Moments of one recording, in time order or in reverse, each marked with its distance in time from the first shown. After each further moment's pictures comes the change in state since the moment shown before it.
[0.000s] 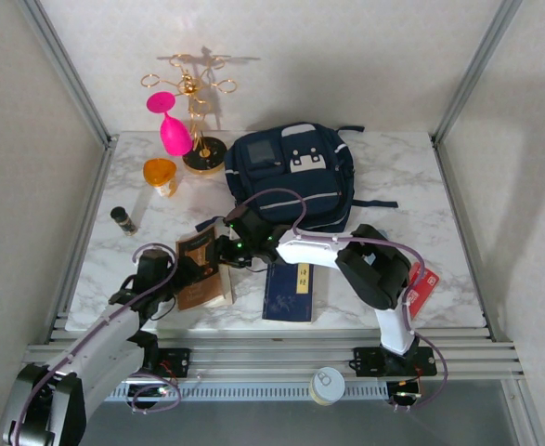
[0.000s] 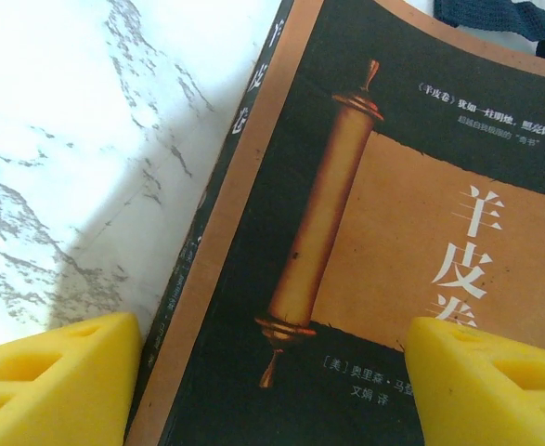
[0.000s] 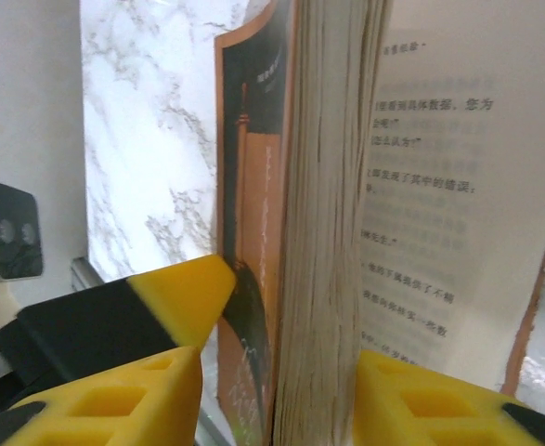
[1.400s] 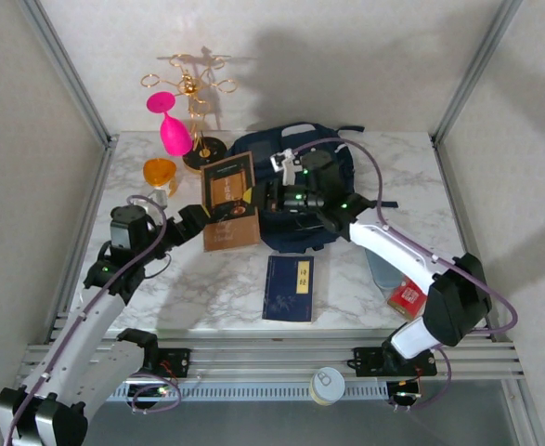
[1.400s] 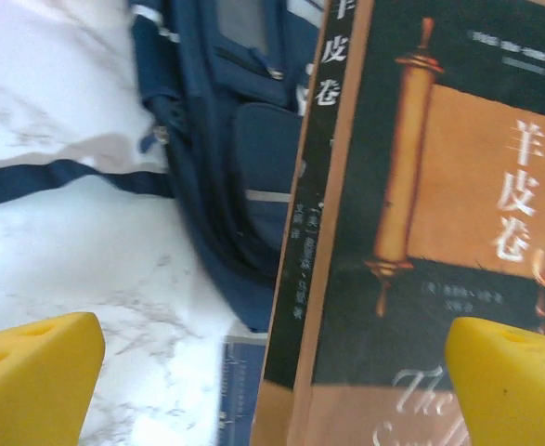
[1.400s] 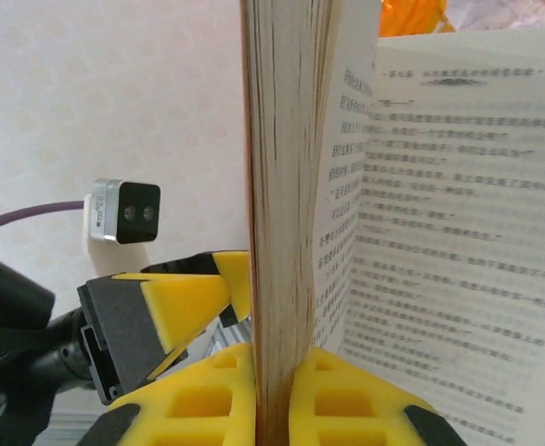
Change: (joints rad) left arm 0.023 -0.016 0.448 -0.035 0.330 0.155; right arm -0.308 -0.494 -0.068 -0.014 -0.255 -0.177
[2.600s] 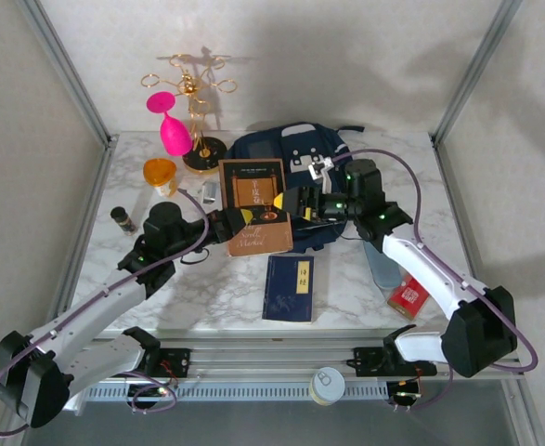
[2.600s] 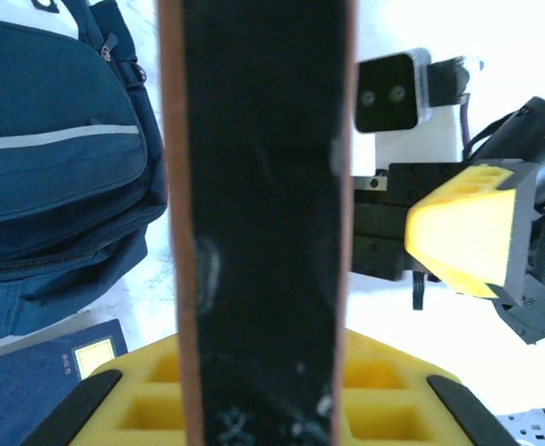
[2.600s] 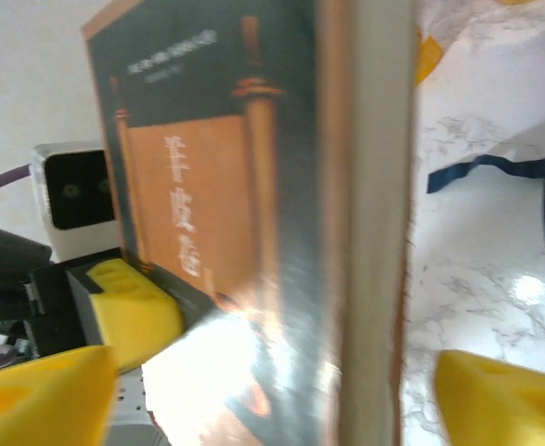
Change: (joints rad) left arm -0.327 0.191 0.005 0.464 0.120 -0.137; right arm -0.202 -0.206 -0.220 -0.044 -0.182 -0.082
